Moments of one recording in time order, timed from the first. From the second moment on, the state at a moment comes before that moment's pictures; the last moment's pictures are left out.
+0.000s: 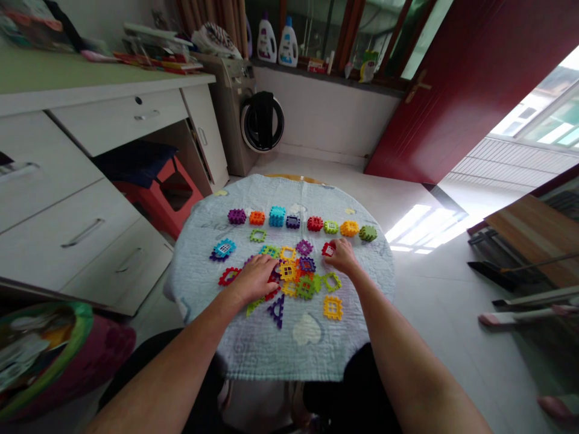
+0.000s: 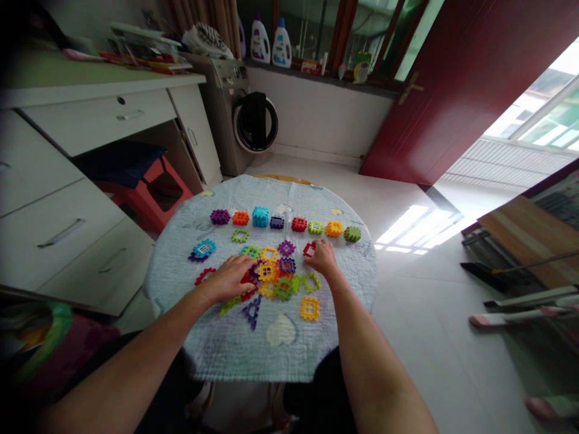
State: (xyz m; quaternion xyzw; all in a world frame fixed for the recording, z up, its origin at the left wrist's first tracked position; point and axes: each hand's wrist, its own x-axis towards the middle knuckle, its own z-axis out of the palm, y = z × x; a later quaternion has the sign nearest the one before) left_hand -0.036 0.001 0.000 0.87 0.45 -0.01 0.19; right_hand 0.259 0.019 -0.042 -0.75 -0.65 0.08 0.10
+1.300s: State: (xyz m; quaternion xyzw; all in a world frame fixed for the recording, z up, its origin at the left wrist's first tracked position) left_hand -0.040 0.005 -0.007 0.88 0.44 0.02 0.18; right_hand 0.242 0.067 -0.006 -0.66 -0.74 0.07 0.12
